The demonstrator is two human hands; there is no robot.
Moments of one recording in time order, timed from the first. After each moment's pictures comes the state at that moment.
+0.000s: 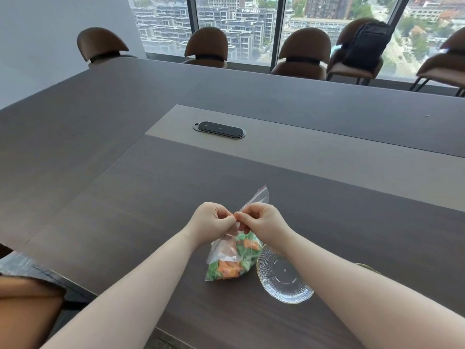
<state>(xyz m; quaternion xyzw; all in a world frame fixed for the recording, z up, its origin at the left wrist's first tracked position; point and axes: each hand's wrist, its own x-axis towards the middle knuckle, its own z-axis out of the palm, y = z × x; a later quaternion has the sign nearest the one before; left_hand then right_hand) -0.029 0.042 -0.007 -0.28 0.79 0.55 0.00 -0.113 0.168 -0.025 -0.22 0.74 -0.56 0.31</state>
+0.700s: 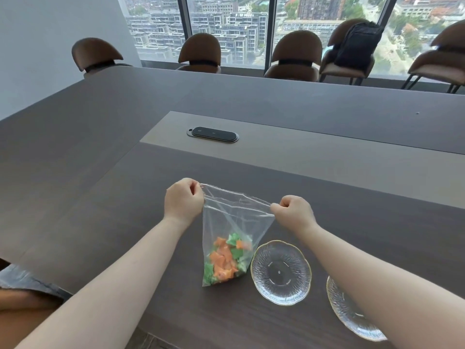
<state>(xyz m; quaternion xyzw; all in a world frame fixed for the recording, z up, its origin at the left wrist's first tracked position) -0.052 0.012 0.015 -0.36 0.84 0.35 -0.20 -0.170 0.215 -0.020 -0.13 0.89 -0.40 0.16</state>
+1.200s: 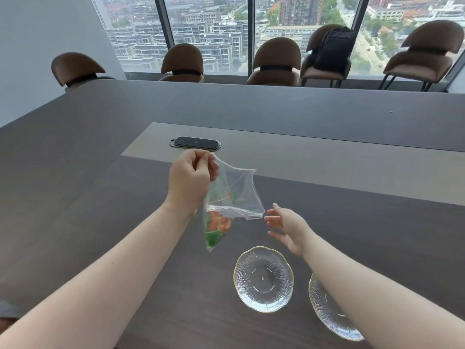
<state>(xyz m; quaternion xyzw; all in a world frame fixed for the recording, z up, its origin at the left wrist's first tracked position) -0.099 0.085 0.094 -0.24 0.73 0.56 -0.30 -0.199 0.255 -0.059 0.07 0.65 -0.66 0.37</state>
